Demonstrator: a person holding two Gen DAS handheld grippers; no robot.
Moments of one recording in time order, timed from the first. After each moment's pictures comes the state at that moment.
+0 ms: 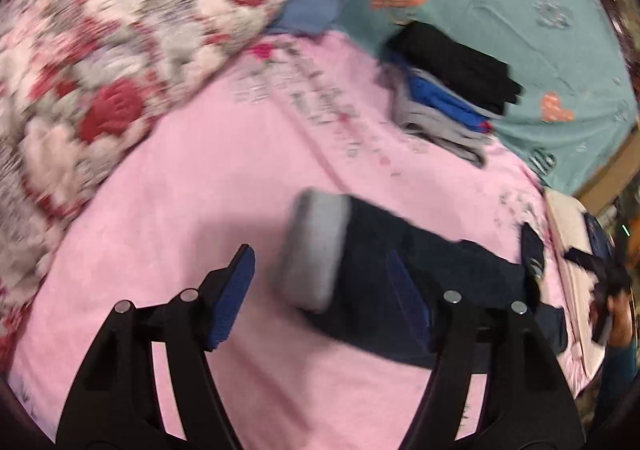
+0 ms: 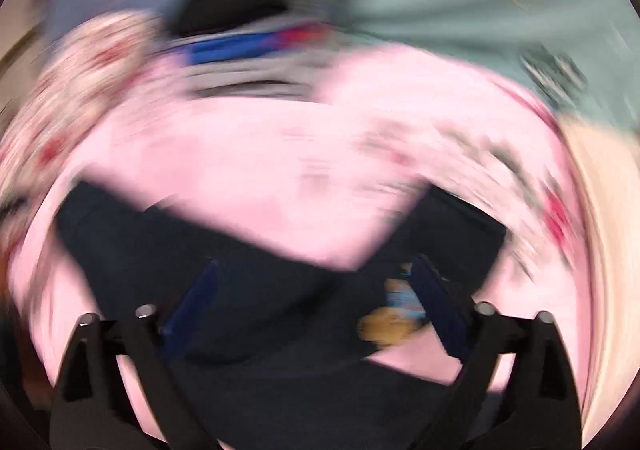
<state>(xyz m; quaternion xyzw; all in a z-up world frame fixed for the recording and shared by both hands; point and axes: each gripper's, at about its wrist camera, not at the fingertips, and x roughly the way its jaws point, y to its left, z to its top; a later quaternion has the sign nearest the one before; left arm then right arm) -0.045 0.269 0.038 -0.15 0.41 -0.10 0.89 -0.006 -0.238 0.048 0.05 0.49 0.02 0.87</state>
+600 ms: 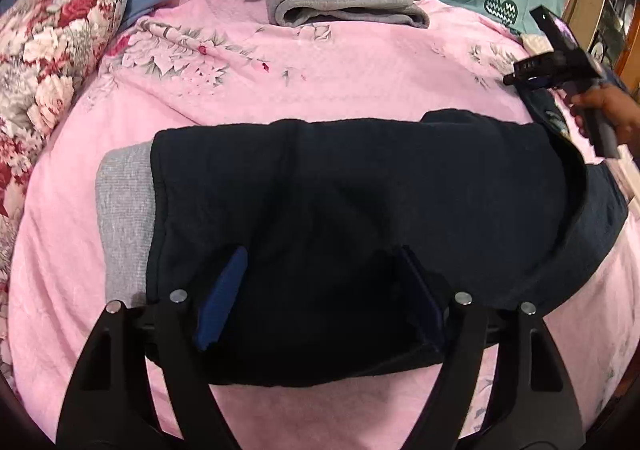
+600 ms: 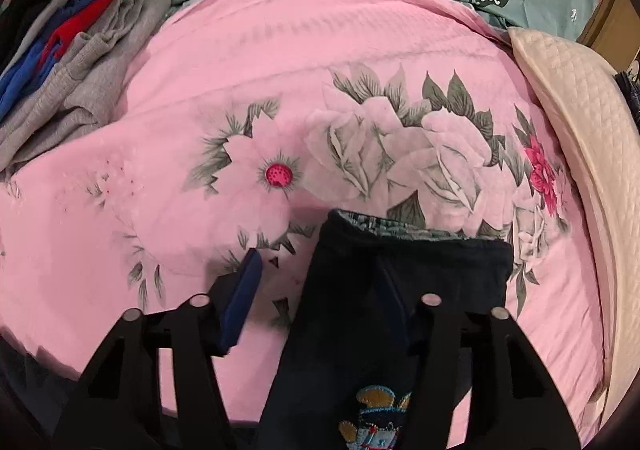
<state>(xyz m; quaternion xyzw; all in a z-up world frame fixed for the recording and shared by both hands) -0.030 0.154 -0.040 0.05 0.46 -0.19 0.86 0.093 -0.265 -0.037 0.06 0.52 -0.14 0.84</state>
